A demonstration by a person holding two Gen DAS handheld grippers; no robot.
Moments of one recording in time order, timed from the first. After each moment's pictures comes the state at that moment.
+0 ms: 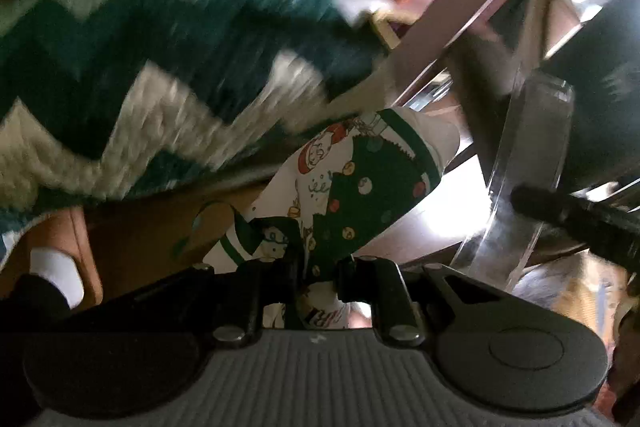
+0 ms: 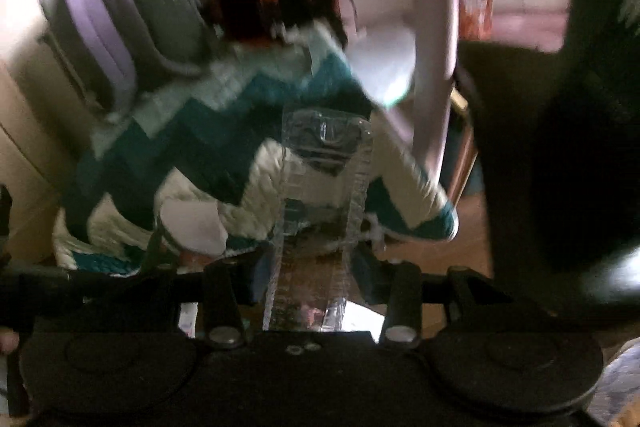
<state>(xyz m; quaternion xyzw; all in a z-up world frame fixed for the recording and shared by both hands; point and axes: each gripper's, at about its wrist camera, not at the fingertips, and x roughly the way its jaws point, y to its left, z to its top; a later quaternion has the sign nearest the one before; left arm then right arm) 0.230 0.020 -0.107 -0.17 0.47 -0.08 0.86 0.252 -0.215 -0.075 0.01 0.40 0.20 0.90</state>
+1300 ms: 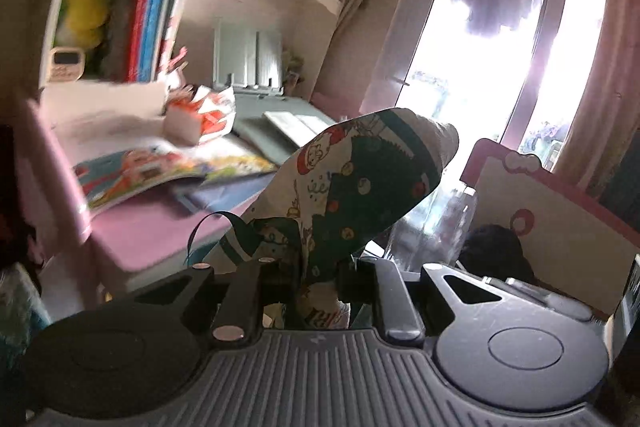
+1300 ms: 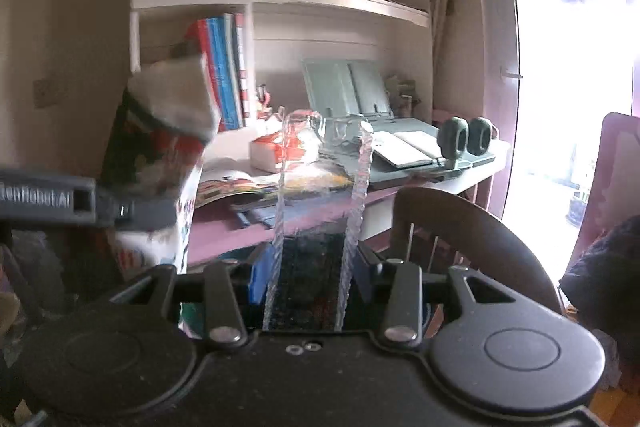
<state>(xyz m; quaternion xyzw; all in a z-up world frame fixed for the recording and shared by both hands) 0.307 -0.303 0.256 -0.08 0.20 -0.29 0.93 0.246 -0.486 0.212 0.03 0.14 -0.01 0.99</state>
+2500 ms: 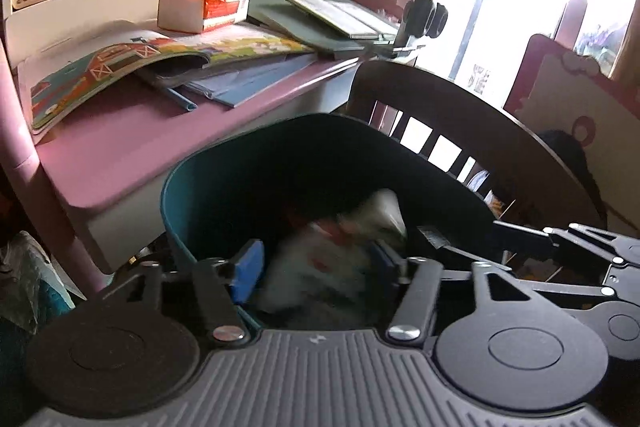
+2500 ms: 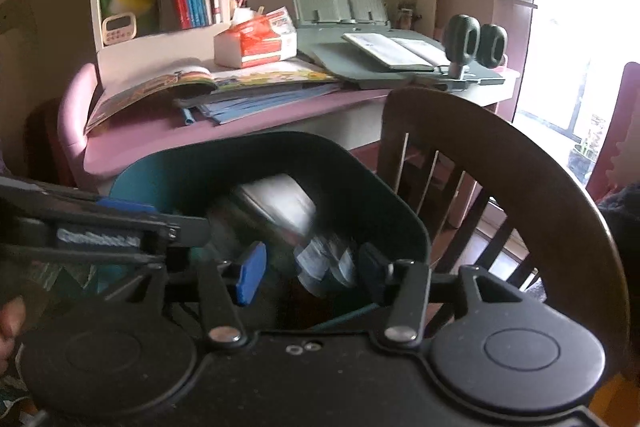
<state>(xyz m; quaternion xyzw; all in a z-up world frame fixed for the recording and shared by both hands) 0.382 -0.355 0.155 0.01 0.32 -0.25 0.91 0.322 -0.508 0.142 0.01 0.25 -0.01 0.97</state>
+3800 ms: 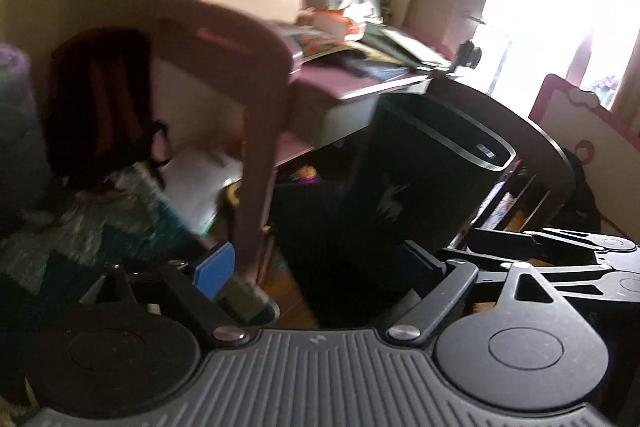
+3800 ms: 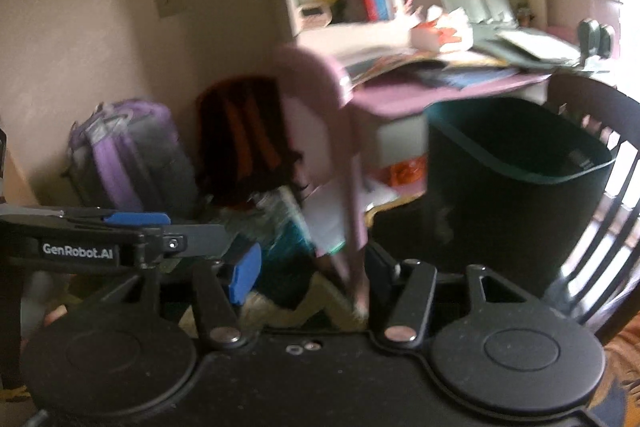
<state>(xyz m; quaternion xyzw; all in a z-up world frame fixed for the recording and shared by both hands) 0.194 -0.088 0.134 -0.05 0.29 -0.19 0.93 0.173 -0.310 0.134 0.04 0.26 0.16 0.95</state>
